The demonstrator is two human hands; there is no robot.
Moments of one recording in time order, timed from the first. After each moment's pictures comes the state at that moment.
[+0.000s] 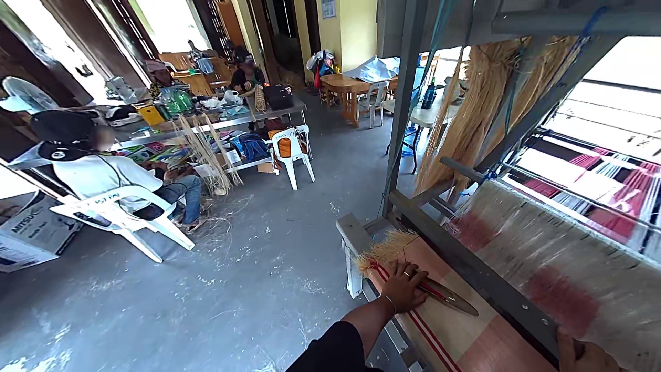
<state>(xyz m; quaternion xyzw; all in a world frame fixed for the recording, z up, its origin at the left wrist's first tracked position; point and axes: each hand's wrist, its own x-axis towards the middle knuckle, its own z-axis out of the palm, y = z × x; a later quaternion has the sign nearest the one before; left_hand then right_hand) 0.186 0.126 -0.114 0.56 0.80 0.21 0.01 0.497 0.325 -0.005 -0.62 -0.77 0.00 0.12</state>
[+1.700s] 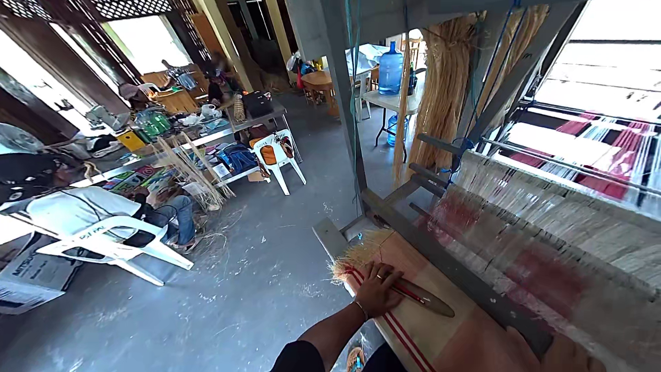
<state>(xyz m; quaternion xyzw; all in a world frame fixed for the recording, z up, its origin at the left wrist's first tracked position) 0.186 0.126 -0.112 0.58 0.79 0.19 -0.05 0.514 0.320 0.017 -0.54 -0.83 0.10 0.10</state>
